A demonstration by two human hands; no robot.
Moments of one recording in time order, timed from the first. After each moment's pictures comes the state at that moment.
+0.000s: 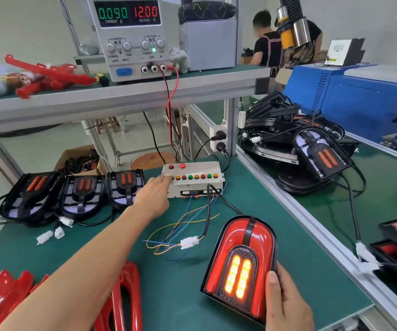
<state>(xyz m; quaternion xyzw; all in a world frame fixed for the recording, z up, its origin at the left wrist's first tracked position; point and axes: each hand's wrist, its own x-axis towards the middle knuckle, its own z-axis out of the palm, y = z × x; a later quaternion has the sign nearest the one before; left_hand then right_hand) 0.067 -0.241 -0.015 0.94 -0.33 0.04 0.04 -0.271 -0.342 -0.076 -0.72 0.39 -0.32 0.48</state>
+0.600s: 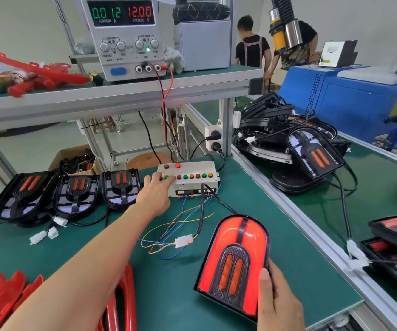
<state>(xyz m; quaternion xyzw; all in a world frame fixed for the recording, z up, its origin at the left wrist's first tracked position) 0.061 -0.257 -0.020 0.95 -0.30 0.02 0.01 -0.271 -0.342 -0.072 -0.72 0.39 -0.31 0.48</state>
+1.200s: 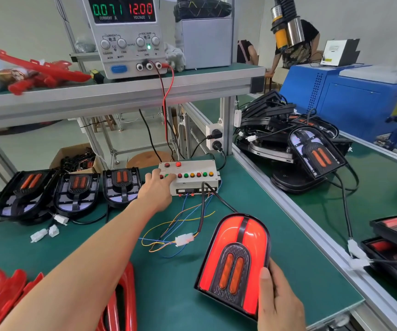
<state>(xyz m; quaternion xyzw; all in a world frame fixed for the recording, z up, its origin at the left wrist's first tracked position) 0.062 -0.264 -0.013 0.96 -0.28 0.00 0.02 -0.271 -0.343 -0.069 -0.72 0.39 -0.30 0.48</state>
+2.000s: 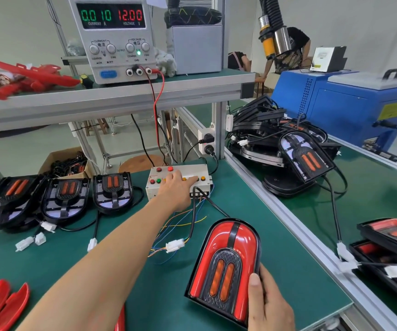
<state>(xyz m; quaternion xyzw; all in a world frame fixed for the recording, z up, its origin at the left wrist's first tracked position) 0.042 -0.329 -0.008 0.94 -0.35 0.01 -0.04 -0.270 -0.345 -0.076 -0.73 0.39 -0.32 0.47</state>
